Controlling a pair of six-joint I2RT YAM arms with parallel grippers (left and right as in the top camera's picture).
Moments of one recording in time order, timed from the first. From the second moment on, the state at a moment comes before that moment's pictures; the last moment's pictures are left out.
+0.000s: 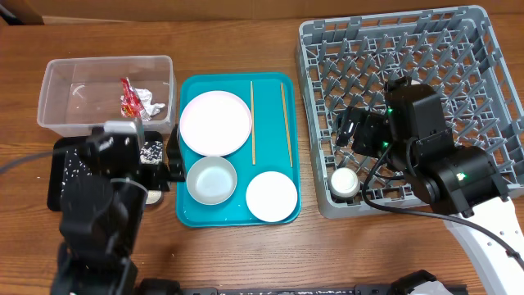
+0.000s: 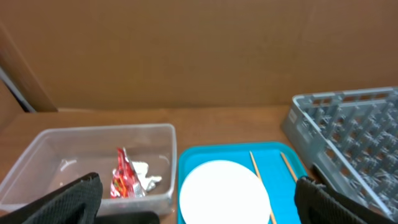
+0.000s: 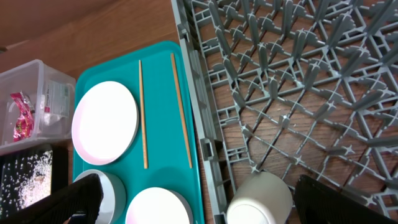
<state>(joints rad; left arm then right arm) -0.10 0.63 0.91 -0.51 -0.05 -0.03 0.38 1.19 1.31 -0.97 0.04 0.59</state>
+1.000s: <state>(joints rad) 0.02 0.02 0.02 -0.10 -0.03 0.03 0.38 1.19 1.31 -0.97 0.04 0.59</state>
